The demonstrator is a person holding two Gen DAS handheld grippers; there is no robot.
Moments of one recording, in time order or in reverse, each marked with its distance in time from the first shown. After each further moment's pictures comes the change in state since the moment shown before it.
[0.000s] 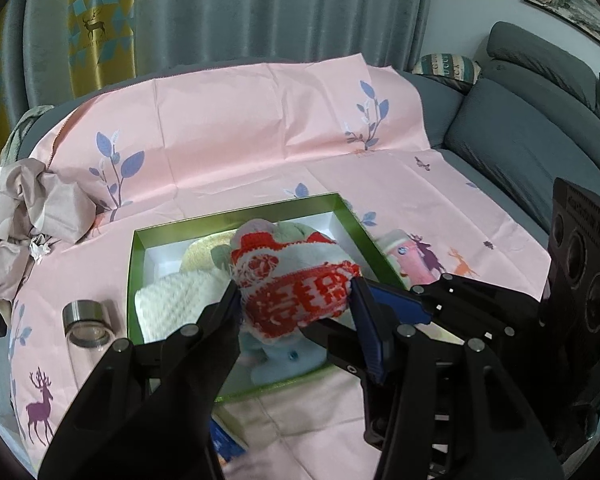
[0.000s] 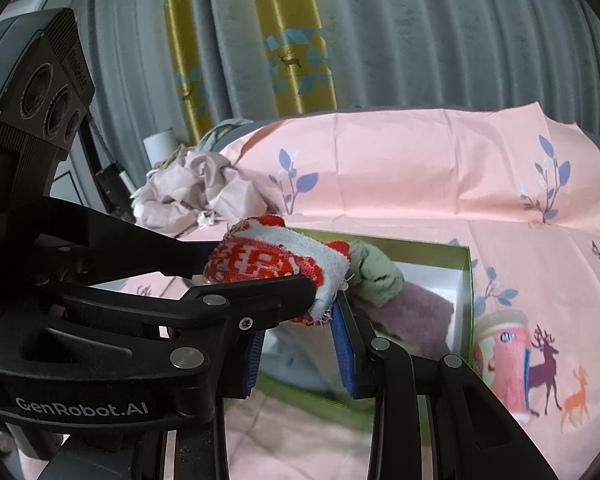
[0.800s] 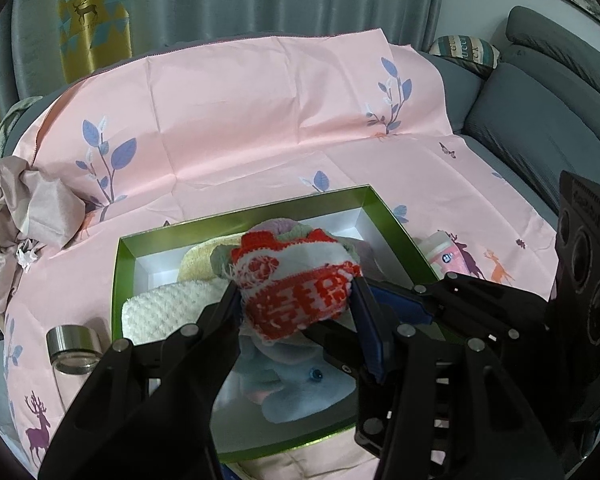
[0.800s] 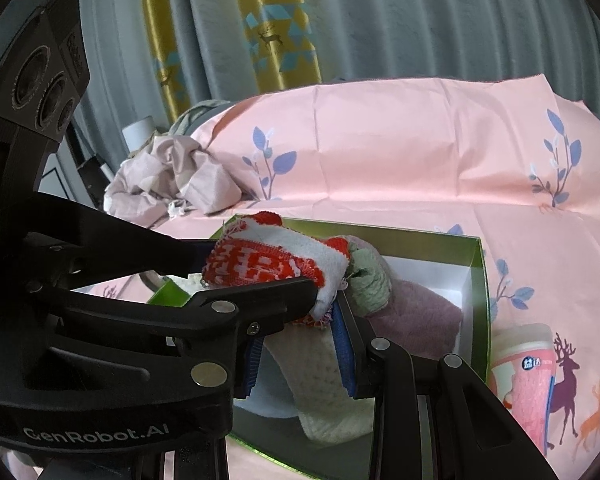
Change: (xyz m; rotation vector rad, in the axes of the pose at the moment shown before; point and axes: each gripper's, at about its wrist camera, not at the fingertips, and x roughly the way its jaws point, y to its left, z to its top) left arm 0.056 0.016 0.018 0.002 0.063 0.030; right arm 0.058 -0.028 0.003 0.032 0.062 -0.024
